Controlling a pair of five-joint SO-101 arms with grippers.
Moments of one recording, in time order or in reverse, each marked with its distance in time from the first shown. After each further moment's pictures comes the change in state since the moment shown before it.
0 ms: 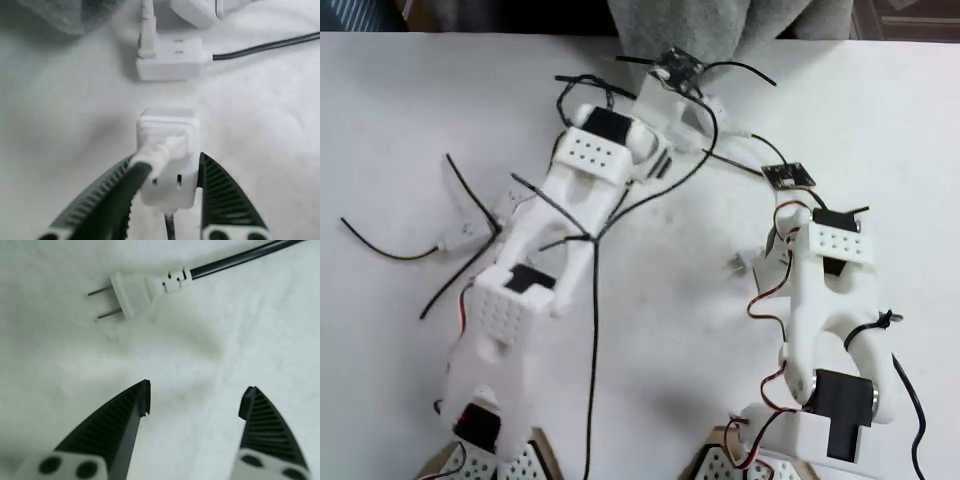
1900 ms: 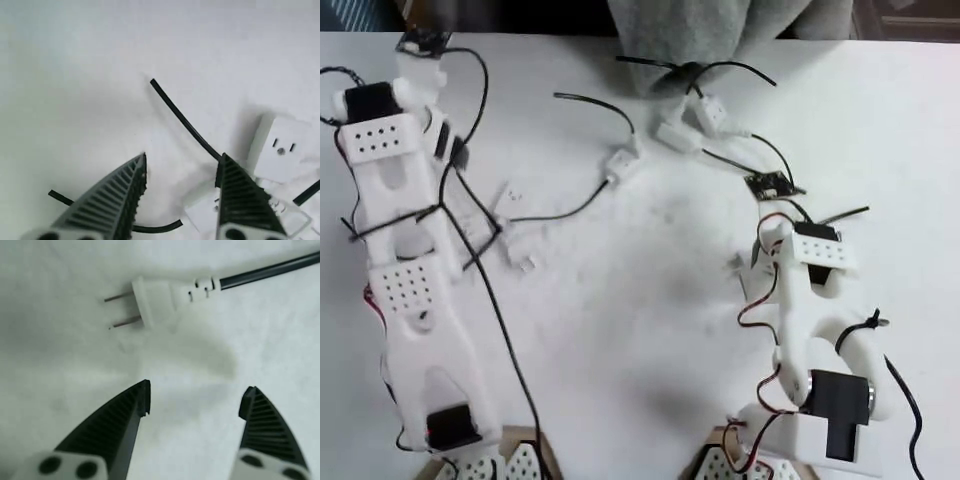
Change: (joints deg) left arm -39.9 12.1 -28.7 30.9 -13.5; right arm -3.0 0.0 6.4 -7.8 0.0
